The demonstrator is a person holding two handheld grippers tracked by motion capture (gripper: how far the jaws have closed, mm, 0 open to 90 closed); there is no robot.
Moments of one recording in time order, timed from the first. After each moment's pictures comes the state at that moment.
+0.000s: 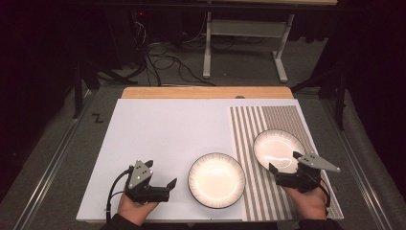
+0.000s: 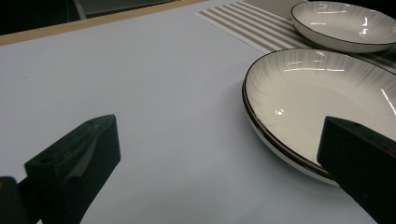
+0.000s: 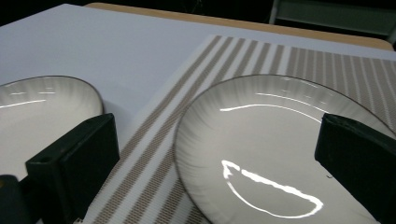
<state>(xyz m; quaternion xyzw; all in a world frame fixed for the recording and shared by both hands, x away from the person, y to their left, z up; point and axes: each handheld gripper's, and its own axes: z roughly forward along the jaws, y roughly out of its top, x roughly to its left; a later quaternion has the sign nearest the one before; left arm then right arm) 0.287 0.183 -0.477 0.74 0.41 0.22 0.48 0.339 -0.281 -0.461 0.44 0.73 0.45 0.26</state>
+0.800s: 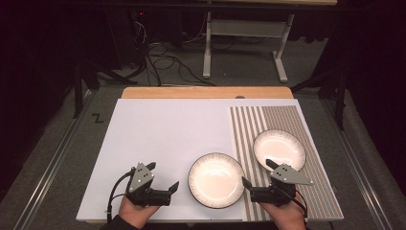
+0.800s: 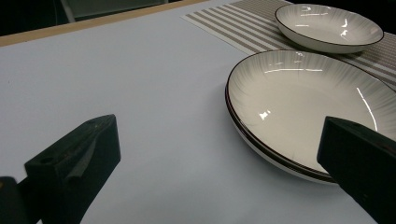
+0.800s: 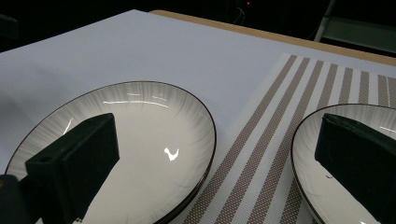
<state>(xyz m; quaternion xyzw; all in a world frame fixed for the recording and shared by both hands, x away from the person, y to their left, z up) 0.281 0.178 -0.474 0.75 0.40 0.22 0.48 0.303 -0.213 -0.455 0.37 0.76 0.47 0.24</state>
